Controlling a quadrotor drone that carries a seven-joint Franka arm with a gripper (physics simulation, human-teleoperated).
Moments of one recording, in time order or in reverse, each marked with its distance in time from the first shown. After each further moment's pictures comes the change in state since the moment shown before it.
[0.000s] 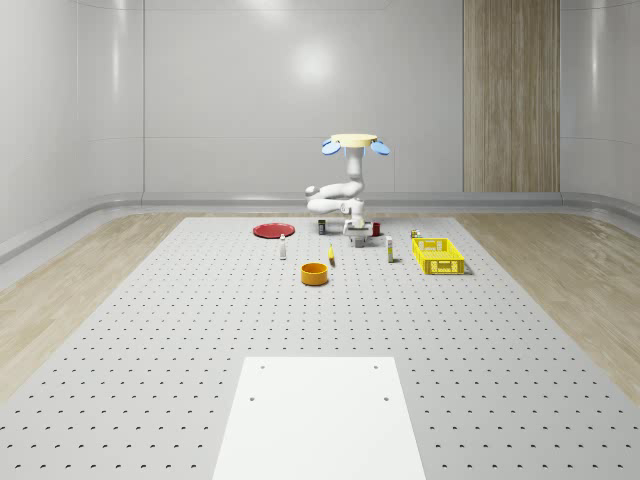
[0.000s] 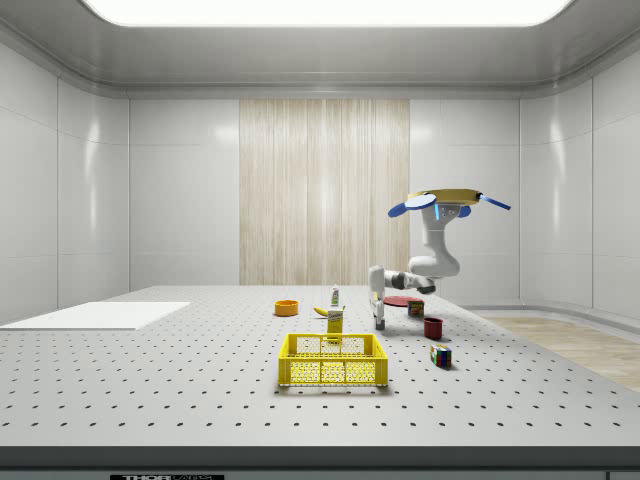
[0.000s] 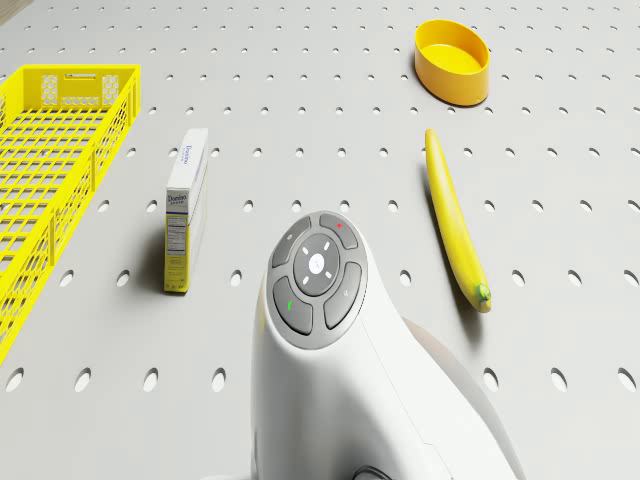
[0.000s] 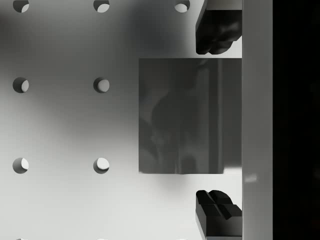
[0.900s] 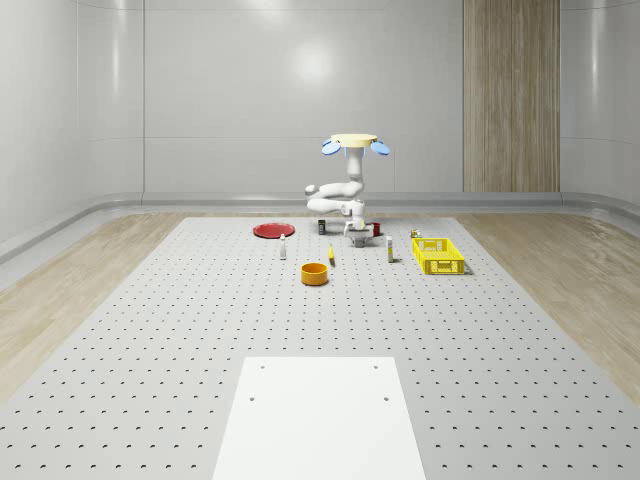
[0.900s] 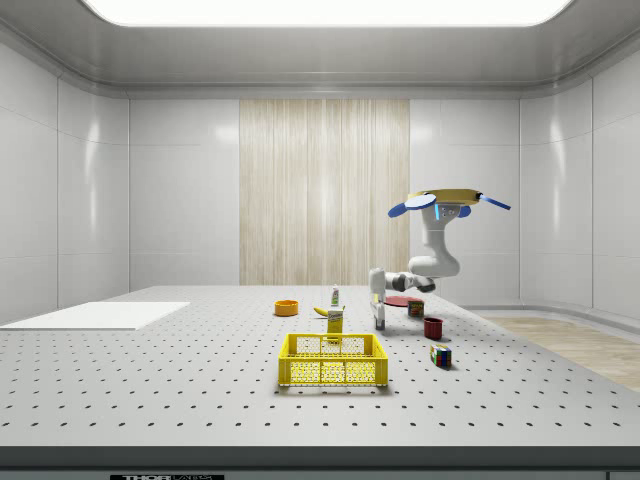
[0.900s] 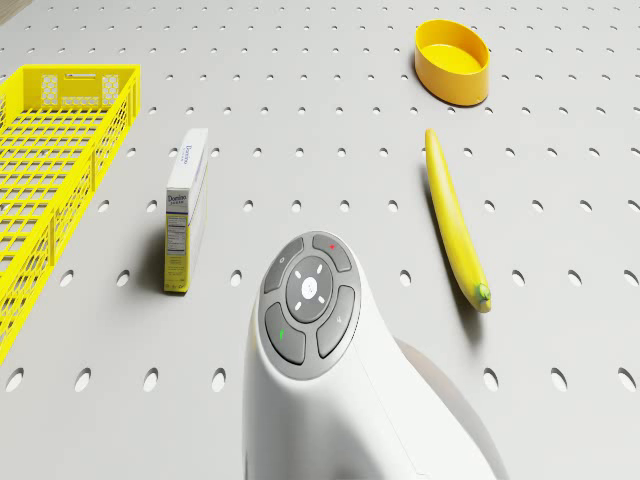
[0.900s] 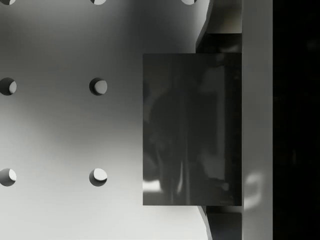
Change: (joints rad) arm -0.013 -0.042 -0.030 0.000 -0.017 0.048 0.017
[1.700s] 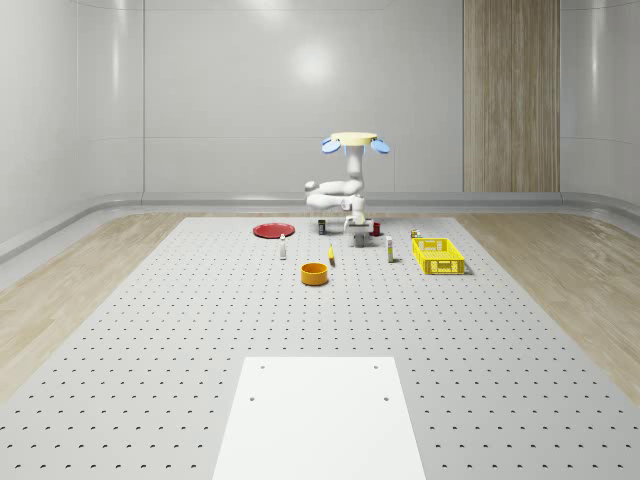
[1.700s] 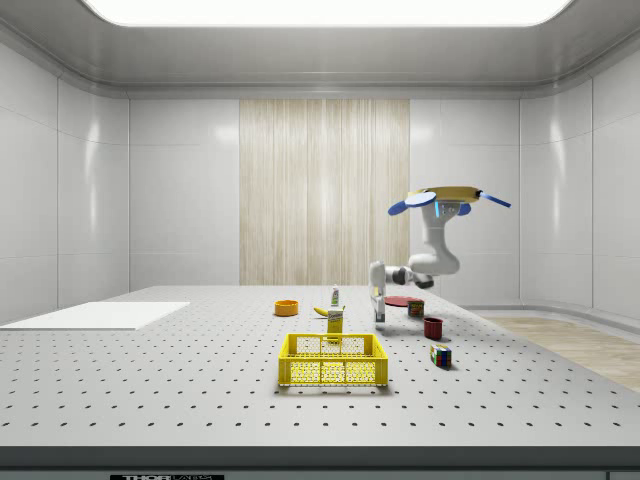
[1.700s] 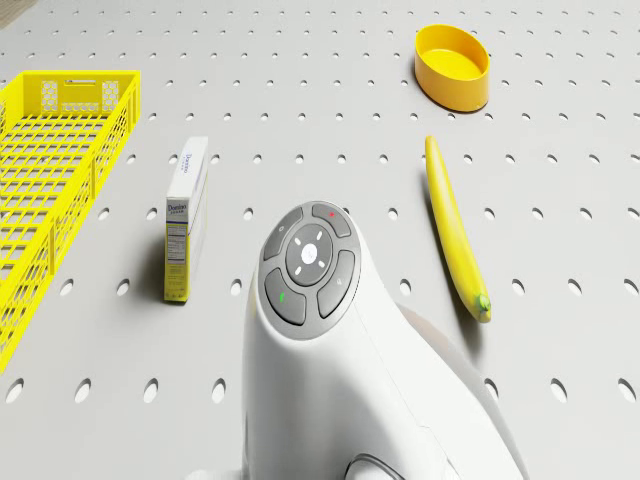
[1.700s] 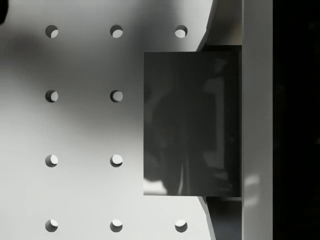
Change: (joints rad) arm -0.009 -0.014 0.105 -0.021 0.105 -0.019 0.019
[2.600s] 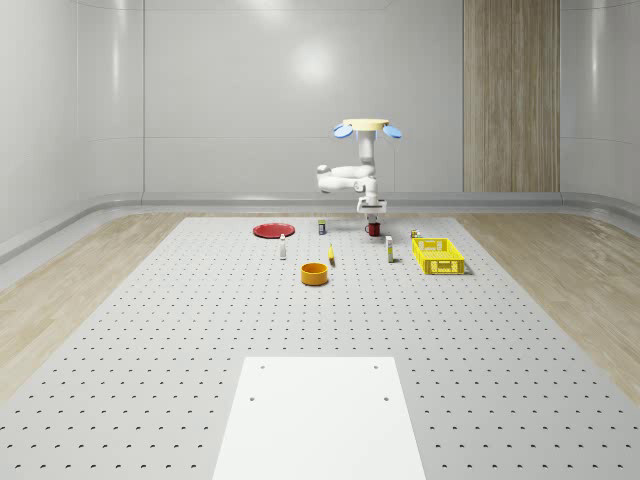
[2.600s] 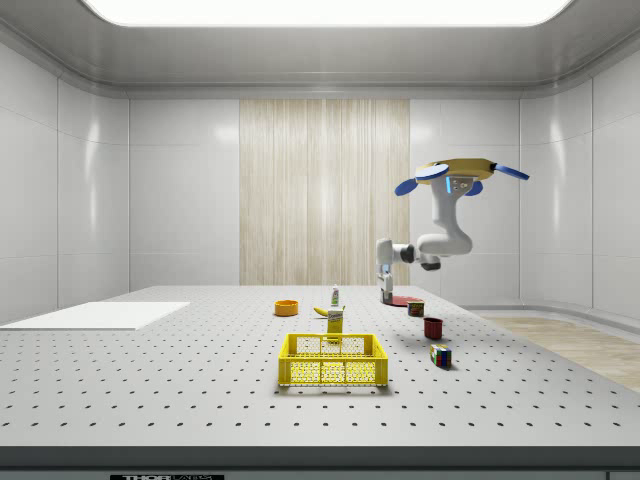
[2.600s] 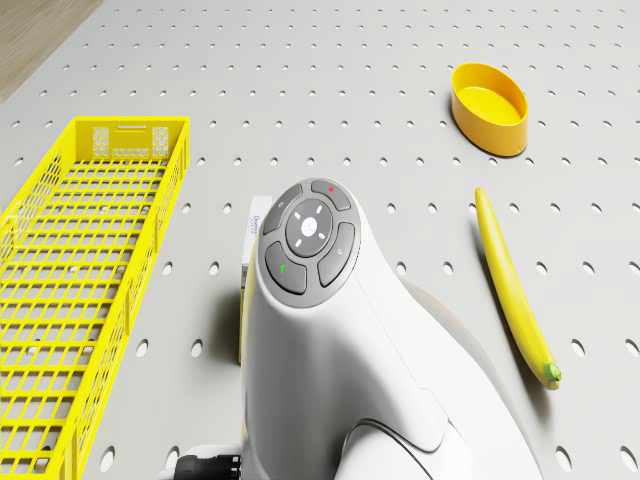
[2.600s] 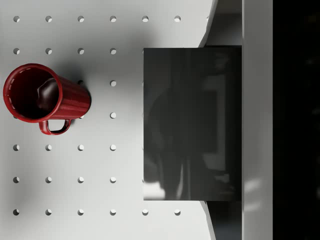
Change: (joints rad) arm -0.014 -0.039 0.060 -0.005 0.067 0.022 0.016
